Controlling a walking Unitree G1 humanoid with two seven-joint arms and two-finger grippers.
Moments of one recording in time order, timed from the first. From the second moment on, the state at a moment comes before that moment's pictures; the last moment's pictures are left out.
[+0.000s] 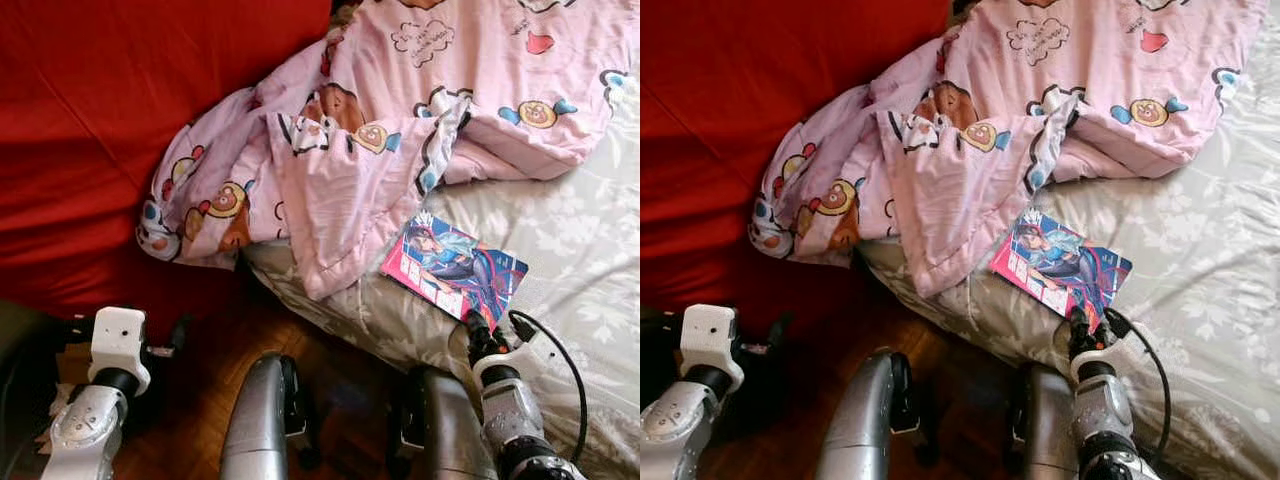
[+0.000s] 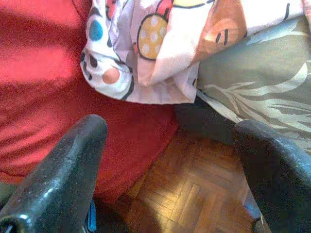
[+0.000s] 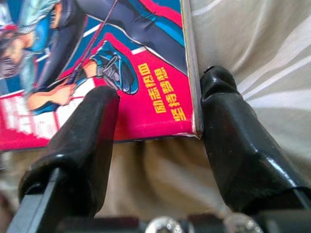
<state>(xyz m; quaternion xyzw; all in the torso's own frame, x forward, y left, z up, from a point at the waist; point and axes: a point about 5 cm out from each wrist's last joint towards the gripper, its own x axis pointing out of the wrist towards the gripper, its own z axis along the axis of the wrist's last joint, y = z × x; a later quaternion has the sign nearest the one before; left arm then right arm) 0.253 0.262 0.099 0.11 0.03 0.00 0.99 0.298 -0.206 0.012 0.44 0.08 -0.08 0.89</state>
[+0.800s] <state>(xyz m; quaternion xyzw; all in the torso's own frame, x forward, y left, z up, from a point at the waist) 0.225 0.268 0.104 0.13 0.05 0.00 0.99 0.288 -0.188 0.002 0.56 0.06 -0.04 0.83</state>
